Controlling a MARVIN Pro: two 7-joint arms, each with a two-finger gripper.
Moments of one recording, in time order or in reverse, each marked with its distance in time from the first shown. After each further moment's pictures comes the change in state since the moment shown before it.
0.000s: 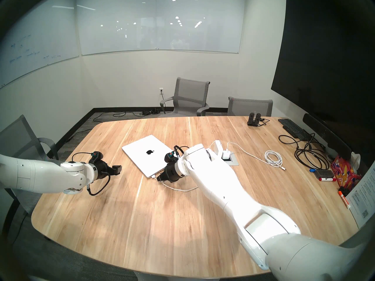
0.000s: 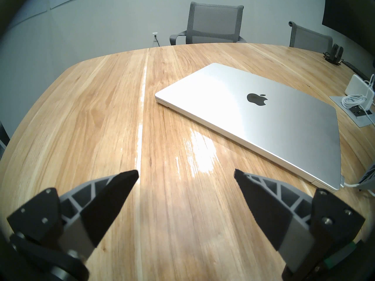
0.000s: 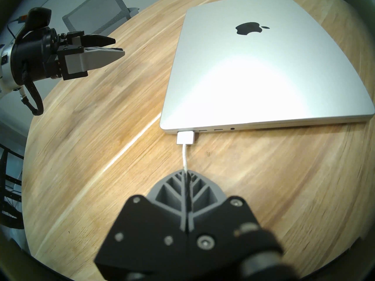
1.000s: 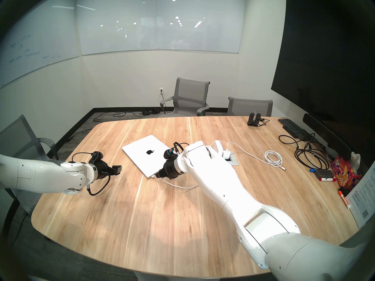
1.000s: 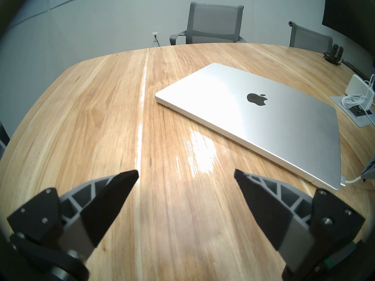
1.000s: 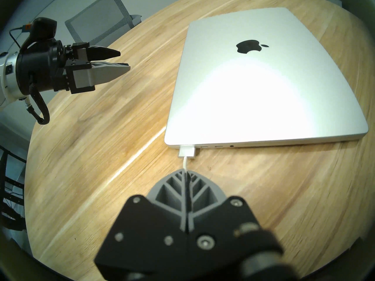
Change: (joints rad) left arm 0.000 0.000 0.000 0.000 0.000 0.000 0.000; right arm 0.003 -0.002 0.015 -0.032 -0.001 0.001 -0.005
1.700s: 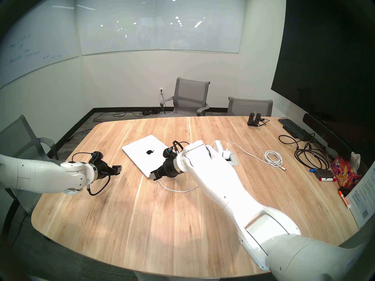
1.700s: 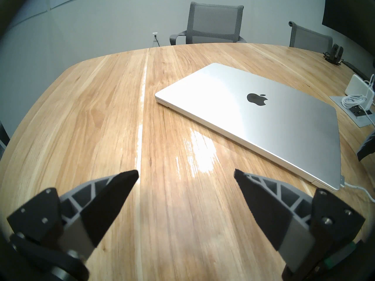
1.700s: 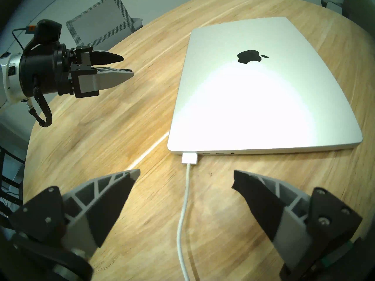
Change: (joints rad) left arm 0.000 0.000 0.000 0.000 0.000 0.000 0.000; right arm -0.022 0.015 0.002 -0.070 -0.005 0.009 -0.030
